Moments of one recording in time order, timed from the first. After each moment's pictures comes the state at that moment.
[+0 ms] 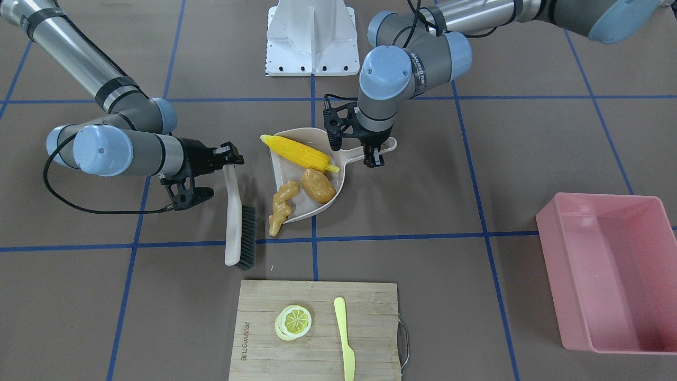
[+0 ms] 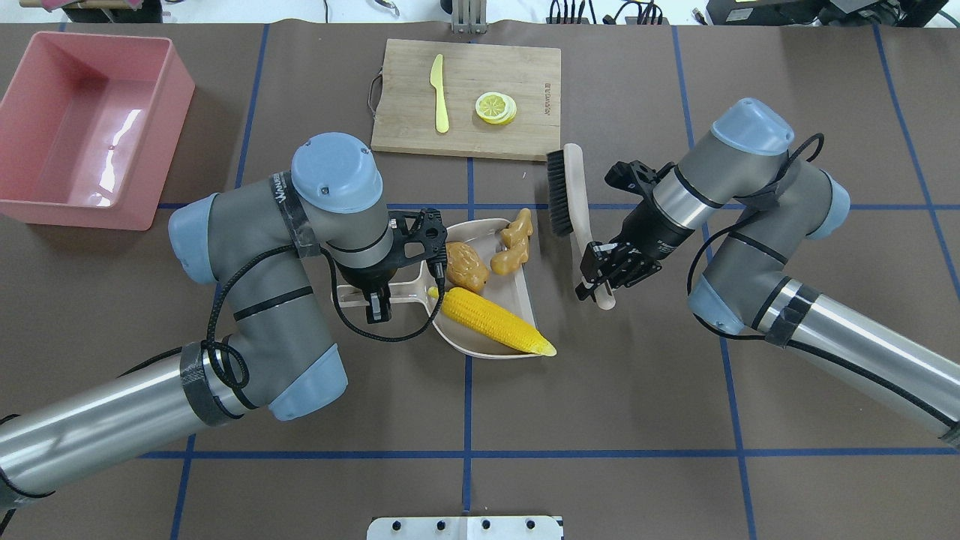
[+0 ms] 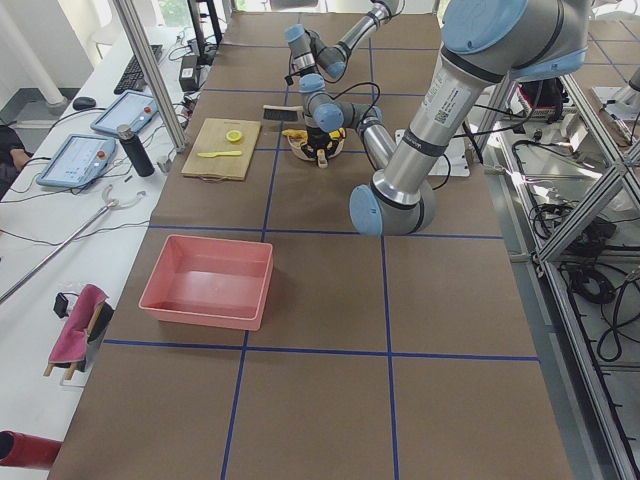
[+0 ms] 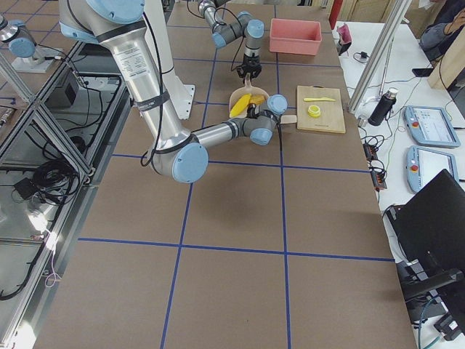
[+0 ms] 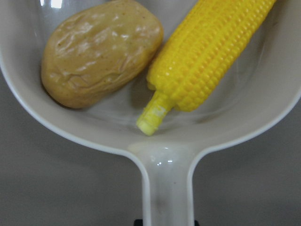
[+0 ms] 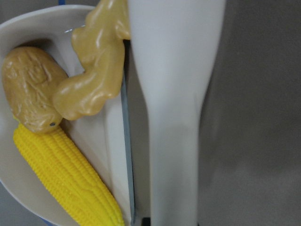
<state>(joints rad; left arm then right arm) -0.56 -2.26 -1.62 -1.51 -2.03 0.27 0.76 -1.06 1.30 -0.76 2.66 1.08</state>
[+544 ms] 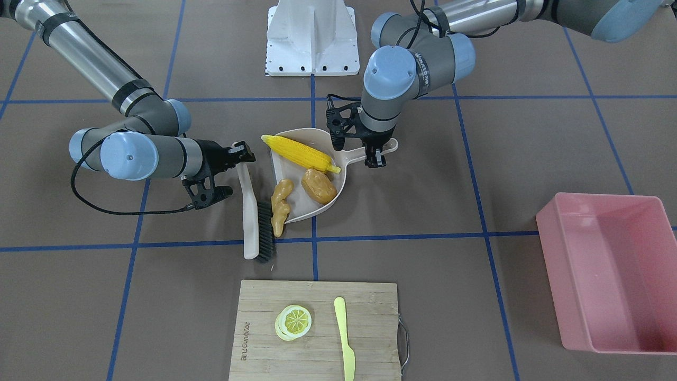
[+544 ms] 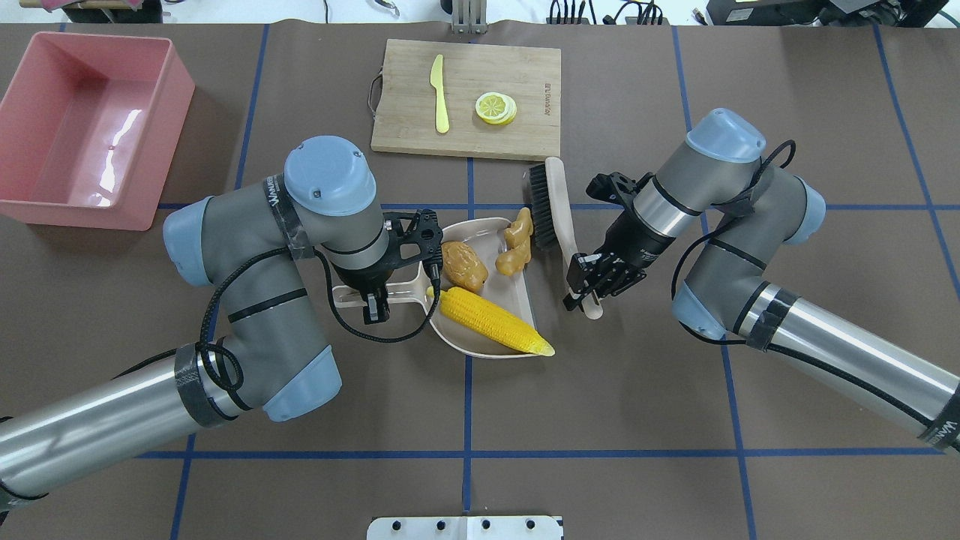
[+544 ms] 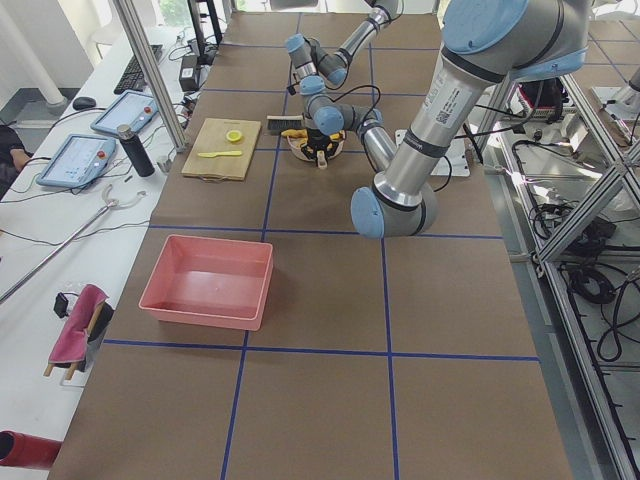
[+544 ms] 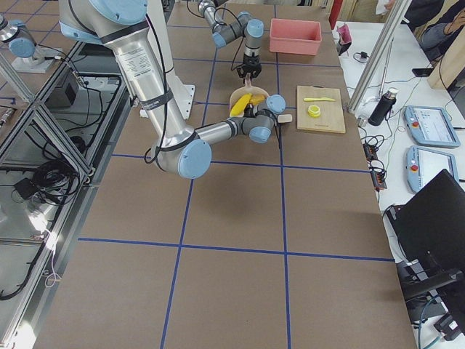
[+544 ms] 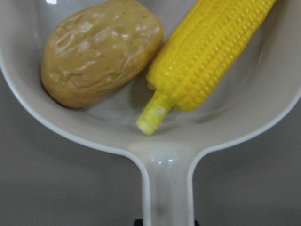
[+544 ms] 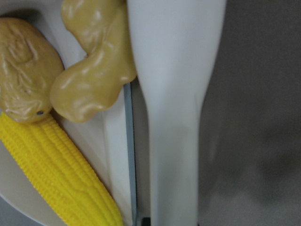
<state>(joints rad) -0.56 -2.25 -1.62 -1.53 -2.03 0.27 0.71 -1.04 1.28 -0.79 2.65 1.06</state>
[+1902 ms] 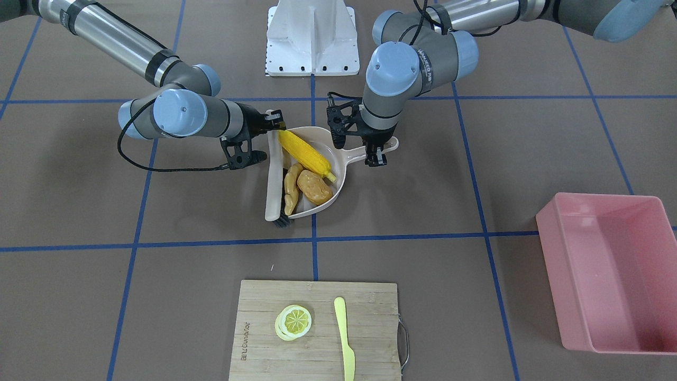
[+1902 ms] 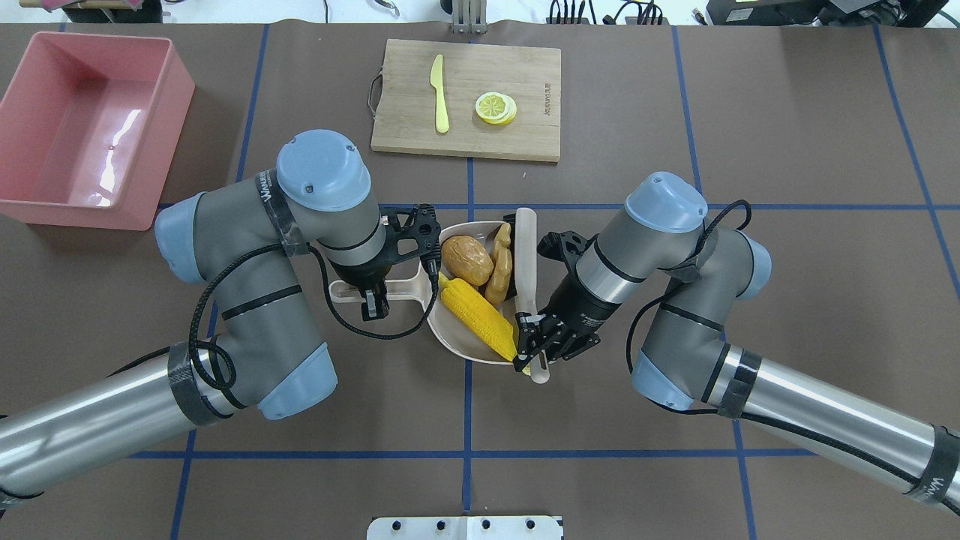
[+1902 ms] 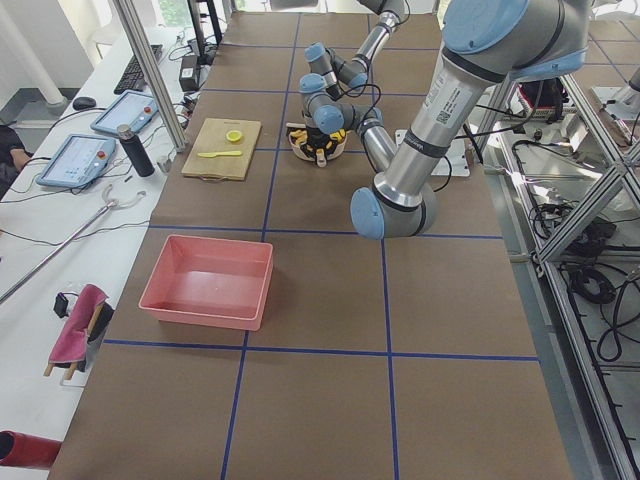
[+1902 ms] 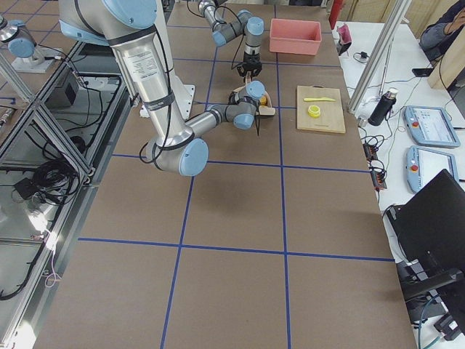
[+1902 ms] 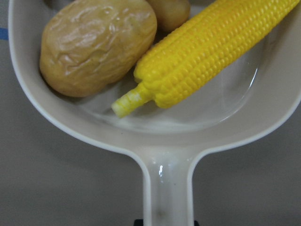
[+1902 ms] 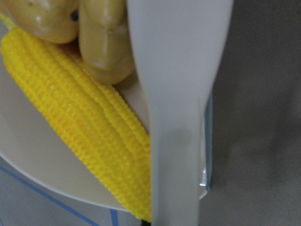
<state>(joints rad) -0.57 -2.24 -1.64 -1.54 -2.03 0.27 0.57 -1.05 1.43 -0.82 2.54 1.33</state>
